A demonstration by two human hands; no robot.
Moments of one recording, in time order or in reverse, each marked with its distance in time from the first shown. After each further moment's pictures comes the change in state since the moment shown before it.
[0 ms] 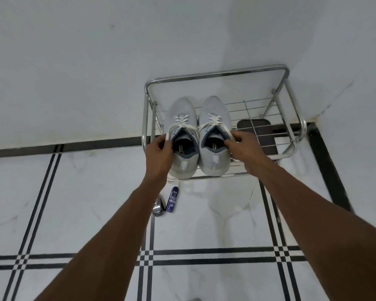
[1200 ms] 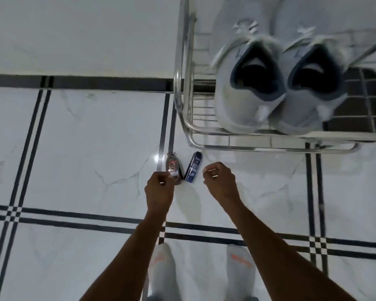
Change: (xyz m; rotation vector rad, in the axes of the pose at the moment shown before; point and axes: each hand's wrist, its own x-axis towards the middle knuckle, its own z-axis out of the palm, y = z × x) left_hand -0.014 -0.257 -0.082 0.291 0.154 -0.468; right_hand -0.028 0.171 0.241 -0.190 -0.141 0.201
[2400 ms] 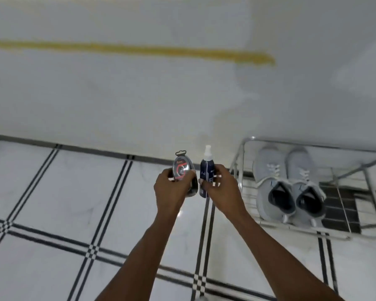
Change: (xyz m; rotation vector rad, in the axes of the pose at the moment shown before) left_hand -0.069 0.285 -0.290 -0.273 0.139 0.203; right_hand -0.133 -0.373 -0.023 0.140 -0.078 -0.481
